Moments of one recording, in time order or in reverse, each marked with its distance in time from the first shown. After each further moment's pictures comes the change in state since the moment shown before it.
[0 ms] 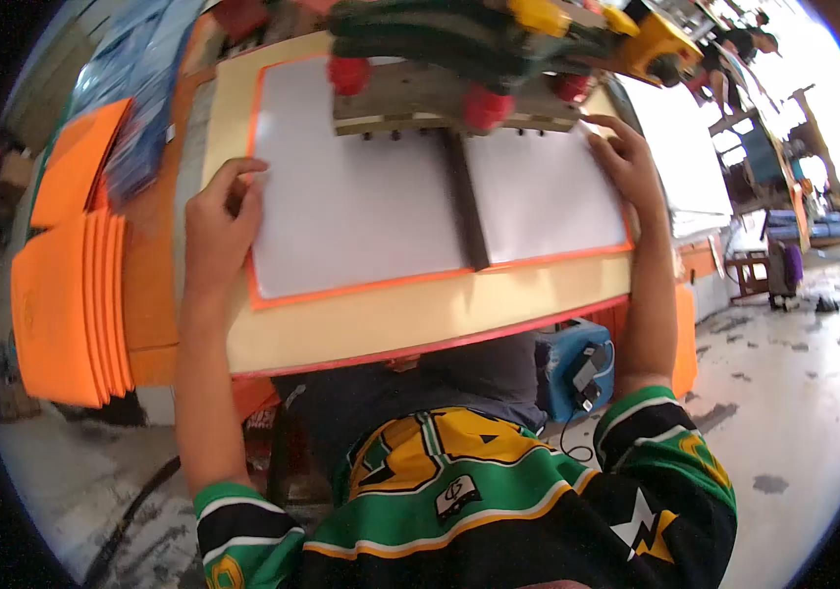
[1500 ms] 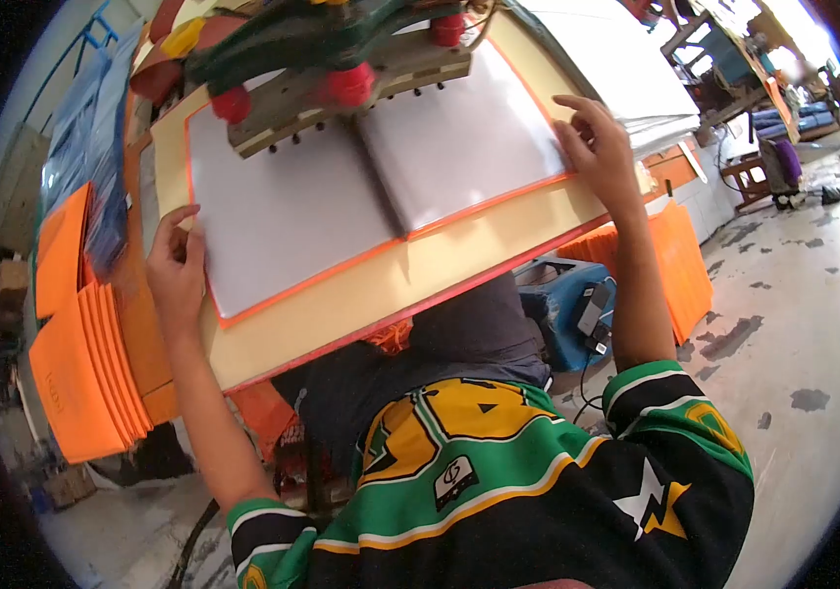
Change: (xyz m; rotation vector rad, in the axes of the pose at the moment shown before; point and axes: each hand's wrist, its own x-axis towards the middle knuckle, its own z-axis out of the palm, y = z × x) left_hand -0.003 -0.012 -0.005 0.022 -0.005 0.036; right_hand -0.107 -0.021 -0.005 -0.207 0.350 -0.094
